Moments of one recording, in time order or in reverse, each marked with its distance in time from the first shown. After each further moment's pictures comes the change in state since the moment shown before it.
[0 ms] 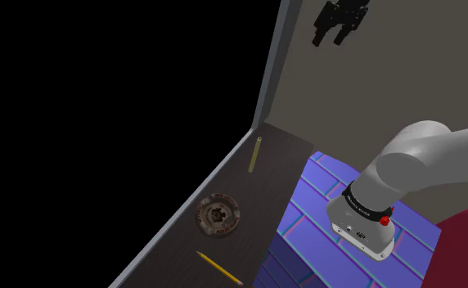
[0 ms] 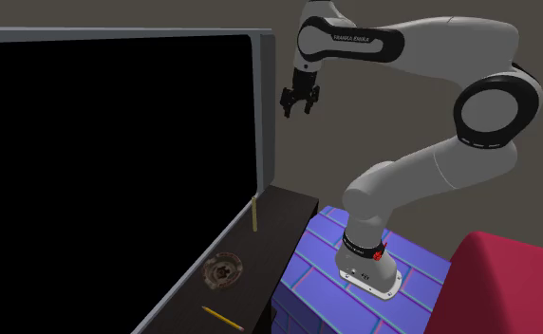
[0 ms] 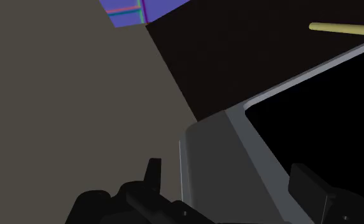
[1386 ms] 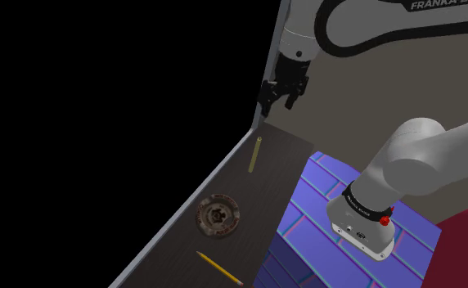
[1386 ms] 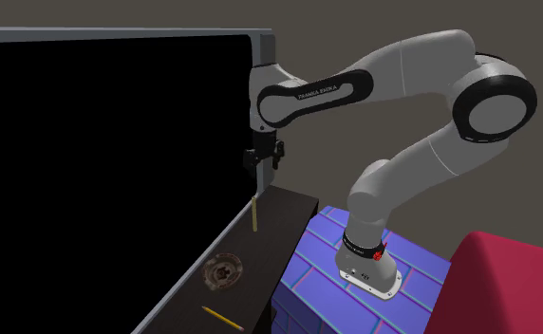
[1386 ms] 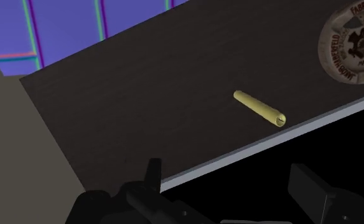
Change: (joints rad) arm 0.172 0.109 0.314 -0.267 0.216 0.226 0.284
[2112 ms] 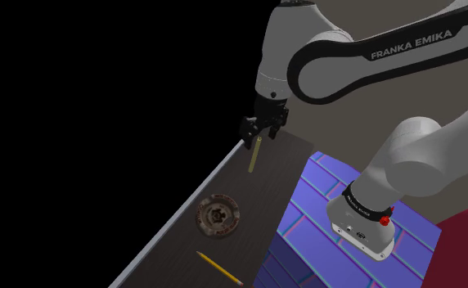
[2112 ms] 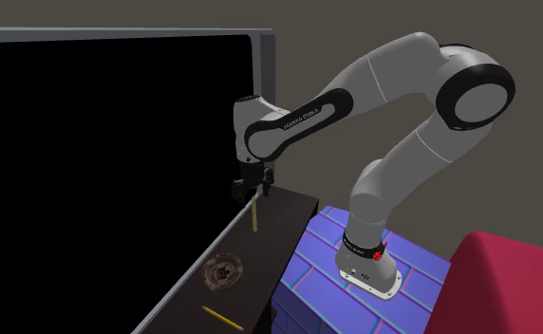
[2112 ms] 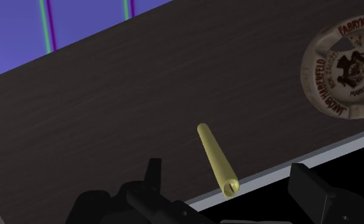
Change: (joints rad) arm 0.063 0.158 0.128 -0.065 0.085 0.184 0.094
